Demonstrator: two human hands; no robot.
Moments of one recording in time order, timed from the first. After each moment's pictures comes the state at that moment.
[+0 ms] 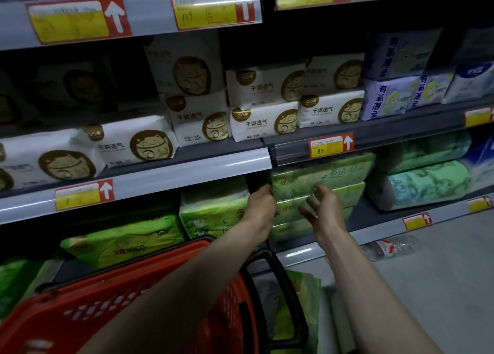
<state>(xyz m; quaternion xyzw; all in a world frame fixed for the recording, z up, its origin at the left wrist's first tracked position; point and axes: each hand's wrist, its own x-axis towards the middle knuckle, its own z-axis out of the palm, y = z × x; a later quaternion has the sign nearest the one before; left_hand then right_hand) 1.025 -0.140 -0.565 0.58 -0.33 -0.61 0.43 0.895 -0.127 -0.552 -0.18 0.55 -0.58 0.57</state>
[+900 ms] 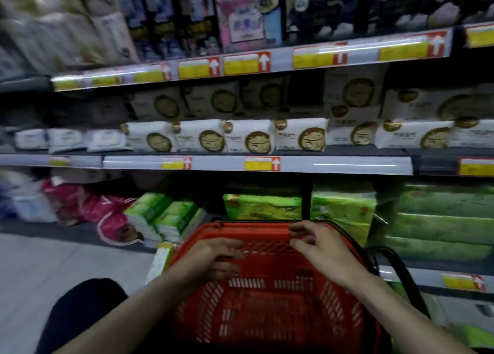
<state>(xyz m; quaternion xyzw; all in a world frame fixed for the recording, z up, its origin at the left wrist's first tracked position) 1.316 0.176 -0.487 0.69 -0.28 -0.53 0.41 1.080 0.034 -0.530 -0.78 0.40 -0.22 0.42</state>
